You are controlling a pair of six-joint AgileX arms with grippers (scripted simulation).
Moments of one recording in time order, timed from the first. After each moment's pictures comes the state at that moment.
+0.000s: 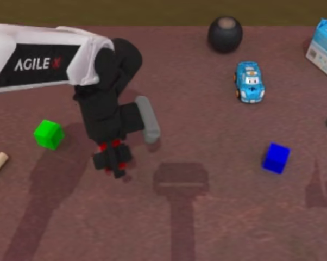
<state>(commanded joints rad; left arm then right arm) -0.47 2.09 1.43 -0.90 0.02 0.82 0.00 0.00 0.00 0.00 0.00 0.00</state>
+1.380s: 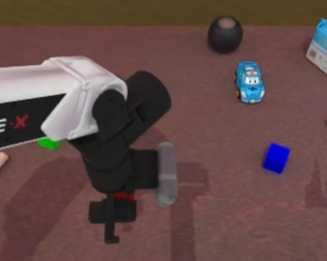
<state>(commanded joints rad) -0.74 1.69 1.14 -1.00 0.02 0.83 0.00 0.00 0.00 0.00 0.00 0.00</state>
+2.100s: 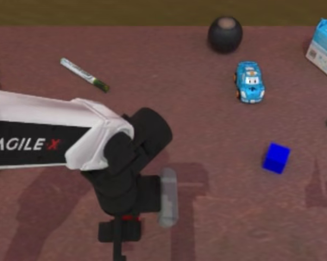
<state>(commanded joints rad) -0.75 1.82 0.99 -0.72 0.02 0.82 0.00 0.00 0.00 0.00 0.00 0.00</state>
